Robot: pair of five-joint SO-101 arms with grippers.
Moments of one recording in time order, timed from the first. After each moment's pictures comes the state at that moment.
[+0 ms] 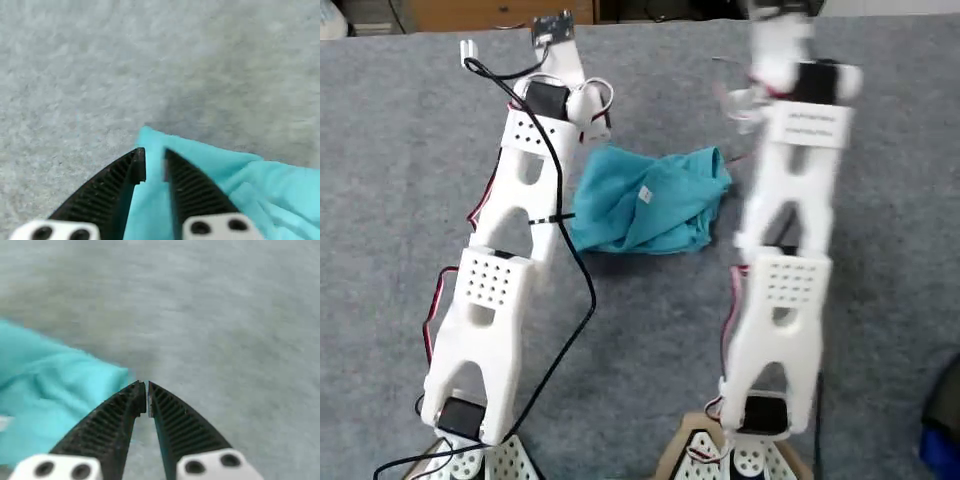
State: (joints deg) left arm 11.4 57.4 -76.2 86.0 15.9; right arm -1.9 51.1 -81.6 99.8 11.5
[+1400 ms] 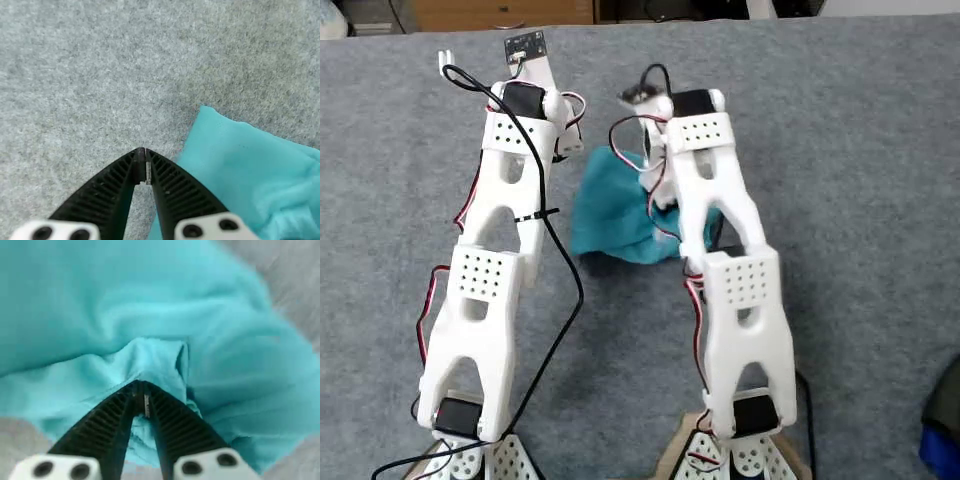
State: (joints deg) left arm 6.9 62.1 -82.2 96.5 15.3; right arm -13.3 50.5 -45.9 101.2 11.5
